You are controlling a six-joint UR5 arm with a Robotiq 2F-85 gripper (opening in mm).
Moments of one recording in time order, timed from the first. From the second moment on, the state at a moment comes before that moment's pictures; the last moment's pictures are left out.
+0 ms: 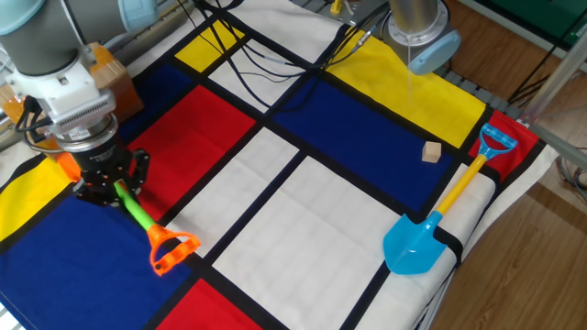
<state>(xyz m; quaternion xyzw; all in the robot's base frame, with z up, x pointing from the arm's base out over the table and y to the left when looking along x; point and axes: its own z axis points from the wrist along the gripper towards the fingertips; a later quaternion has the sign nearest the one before) 0.691 -0.124 0.027 -0.63 0.77 0.01 0.08</state>
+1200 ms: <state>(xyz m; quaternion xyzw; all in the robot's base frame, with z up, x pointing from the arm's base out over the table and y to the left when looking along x) 0.705 -0.114 0.029 -0.64 0.76 0.01 0.12</state>
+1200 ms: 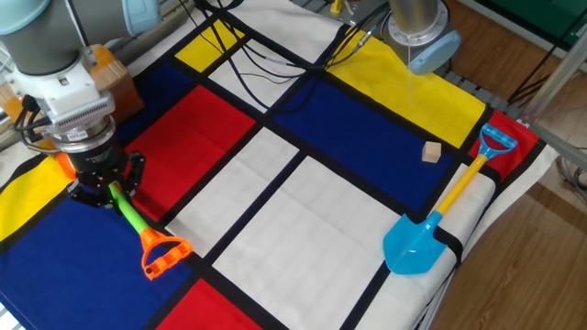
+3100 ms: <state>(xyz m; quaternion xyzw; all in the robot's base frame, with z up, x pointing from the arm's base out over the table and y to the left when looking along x) 0.705 -0.114 0.029 -0.64 0.76 0.01 0.12</state>
